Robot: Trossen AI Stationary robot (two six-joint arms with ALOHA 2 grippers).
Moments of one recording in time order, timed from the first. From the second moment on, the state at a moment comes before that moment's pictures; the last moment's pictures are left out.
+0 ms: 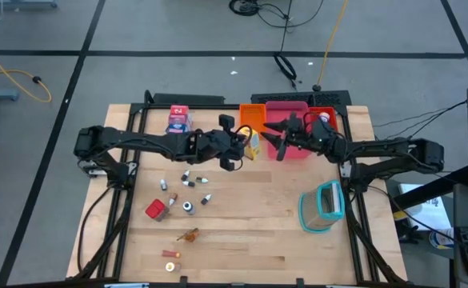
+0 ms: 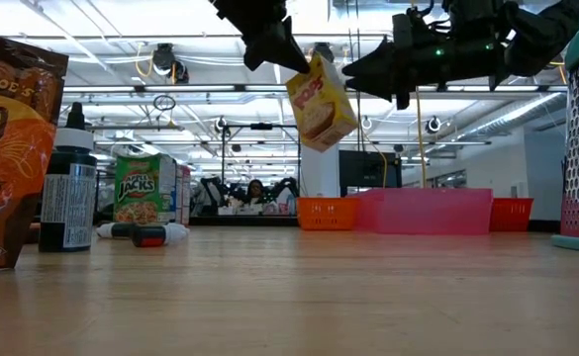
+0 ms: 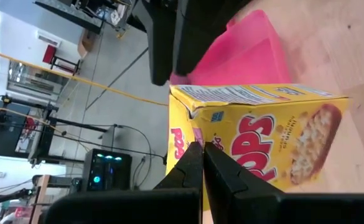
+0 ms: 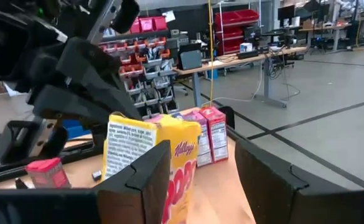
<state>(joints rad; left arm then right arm) 0.02 1.64 1.34 -0.23 -0.53 0.70 -0.33 1.20 0.49 0.74 -0.04 0.14</state>
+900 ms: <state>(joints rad) 0.02 1.64 1.34 -0.21 -0.50 0.70 -0.30 1.32 0.49 0.87 -0.20 0.16</state>
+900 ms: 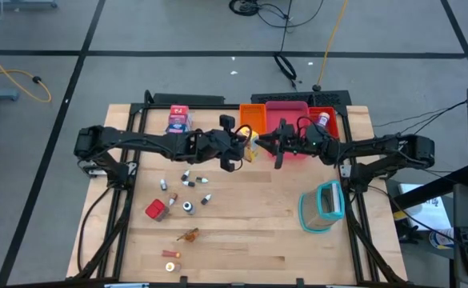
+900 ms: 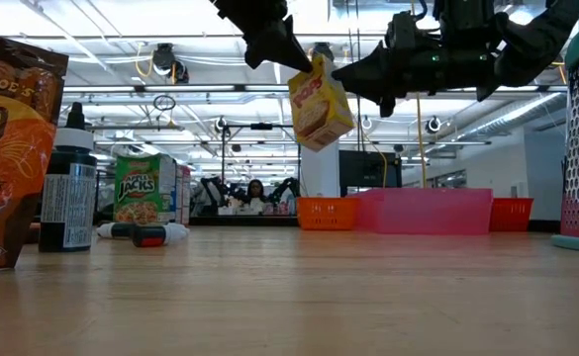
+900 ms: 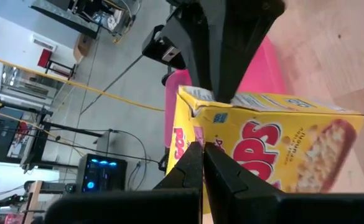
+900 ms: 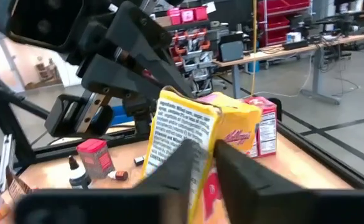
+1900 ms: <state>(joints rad) 0.02 1.64 1.34 -0.43 -0.71 0.44 -0.48 1.20 0.49 0.60 0.02 0.03</state>
